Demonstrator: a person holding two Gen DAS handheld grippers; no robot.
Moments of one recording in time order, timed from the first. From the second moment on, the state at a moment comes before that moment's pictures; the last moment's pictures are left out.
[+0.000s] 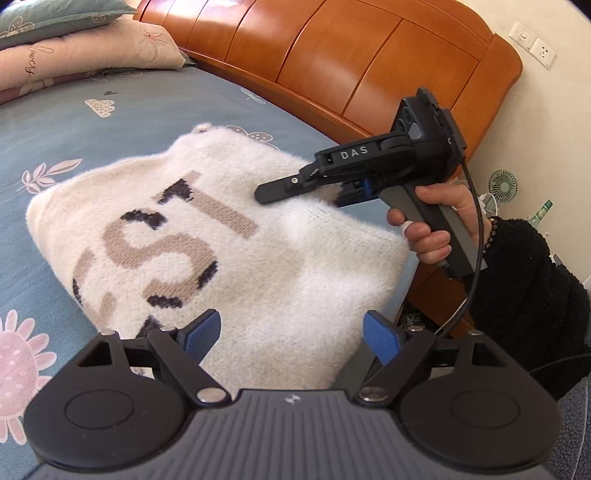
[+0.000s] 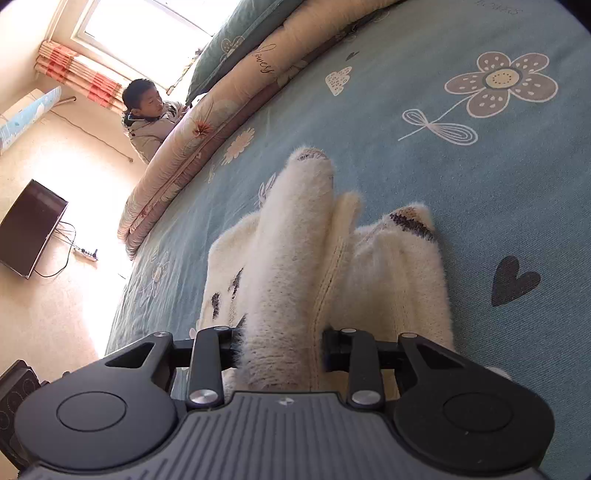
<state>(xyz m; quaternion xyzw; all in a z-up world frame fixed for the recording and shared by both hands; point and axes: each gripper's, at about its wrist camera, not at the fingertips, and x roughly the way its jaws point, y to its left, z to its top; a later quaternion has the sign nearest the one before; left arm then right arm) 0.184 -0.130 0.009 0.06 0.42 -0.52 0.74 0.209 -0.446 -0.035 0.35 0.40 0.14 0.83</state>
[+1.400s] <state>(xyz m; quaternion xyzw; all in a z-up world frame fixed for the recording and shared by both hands) 0.187 -0.162 -0.009 0.12 0.37 -0.49 0.78 0.110 -0.393 -0.032 0.28 0.46 0.12 0.84</state>
